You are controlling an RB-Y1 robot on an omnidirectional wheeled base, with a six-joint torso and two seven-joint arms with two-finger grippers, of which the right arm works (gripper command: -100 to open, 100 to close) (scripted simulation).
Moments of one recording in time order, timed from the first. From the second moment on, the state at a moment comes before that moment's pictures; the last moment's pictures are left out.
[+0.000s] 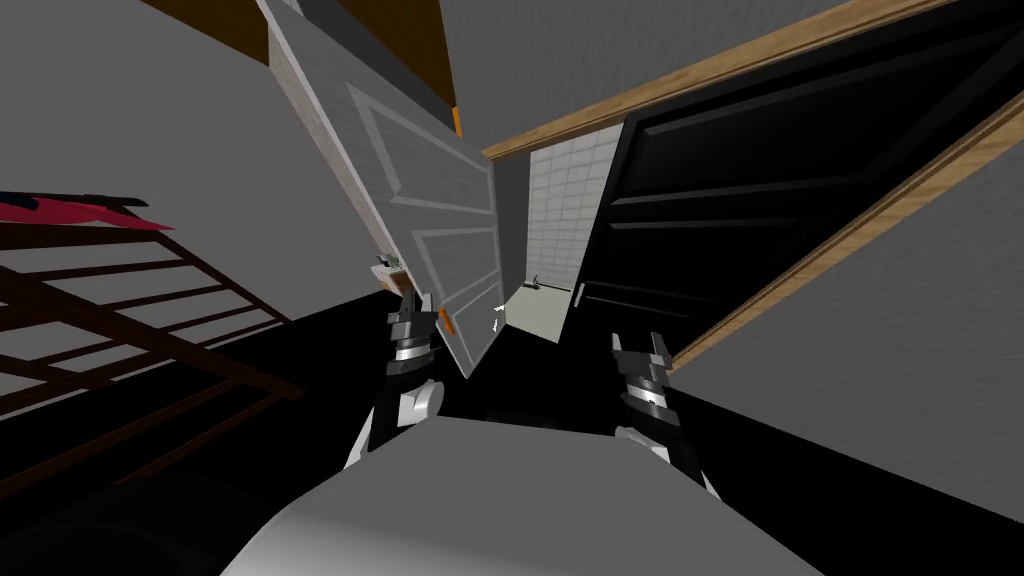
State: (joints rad) arm 0.57 -0.09 -0.07 -1.98 -0.25 -0.65 -0.35
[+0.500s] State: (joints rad) arm 0.58 -0.10 -0.08 -1.89 -0.33 -0.70 -0.44
